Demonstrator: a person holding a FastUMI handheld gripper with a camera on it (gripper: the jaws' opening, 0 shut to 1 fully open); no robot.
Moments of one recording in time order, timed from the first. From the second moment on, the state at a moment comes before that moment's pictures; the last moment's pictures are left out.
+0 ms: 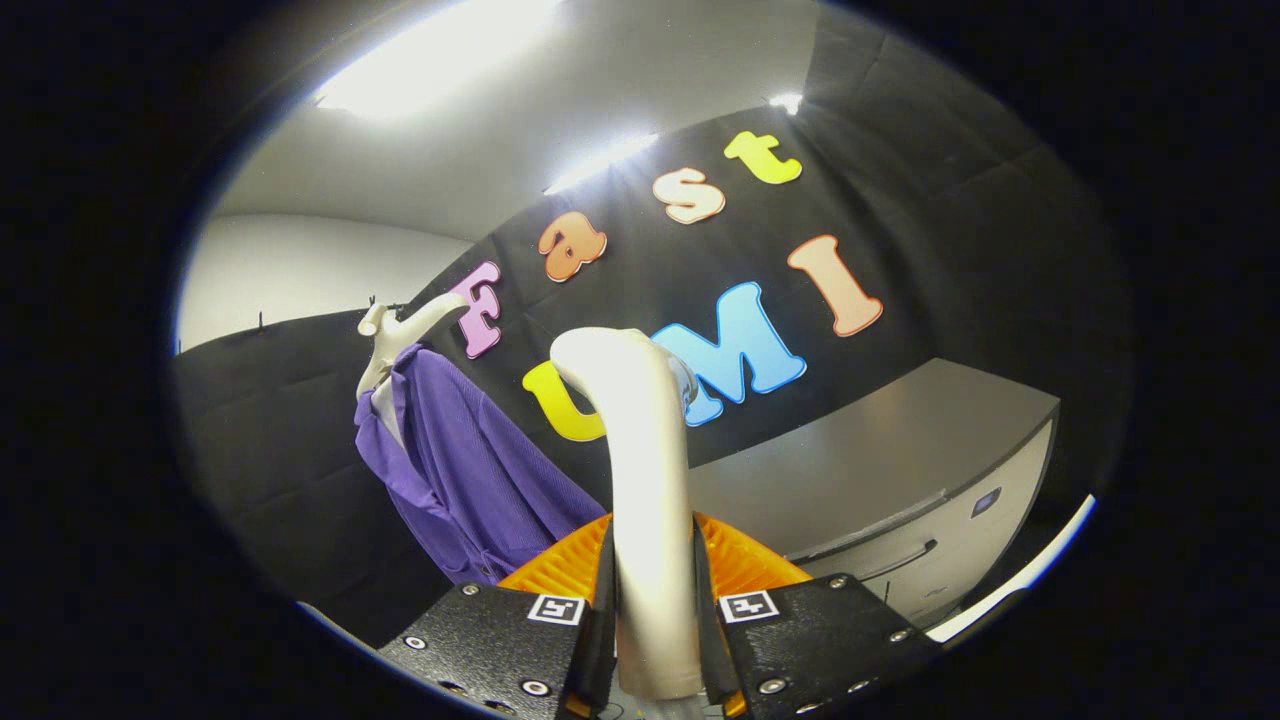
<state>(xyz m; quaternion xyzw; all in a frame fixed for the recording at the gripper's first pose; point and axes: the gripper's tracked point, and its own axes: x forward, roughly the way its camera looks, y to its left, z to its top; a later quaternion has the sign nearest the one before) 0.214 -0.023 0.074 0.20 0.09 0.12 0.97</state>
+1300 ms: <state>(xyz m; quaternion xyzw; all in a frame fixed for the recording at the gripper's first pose) 0.197 0.178 0.176 0.04 -0.06 0.12 0.99</state>
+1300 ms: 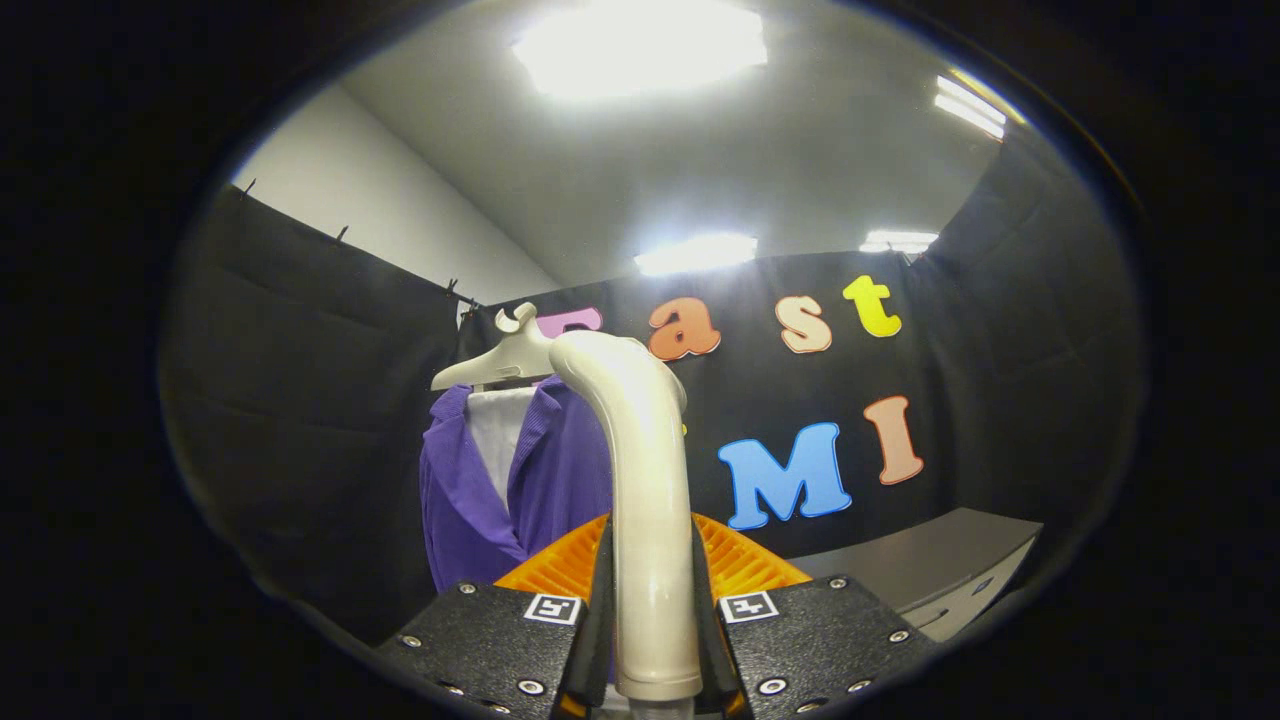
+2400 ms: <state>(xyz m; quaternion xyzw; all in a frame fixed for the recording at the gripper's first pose) 0.231 0.238 0.034 -0.04 0.07 0.13 0.99</state>
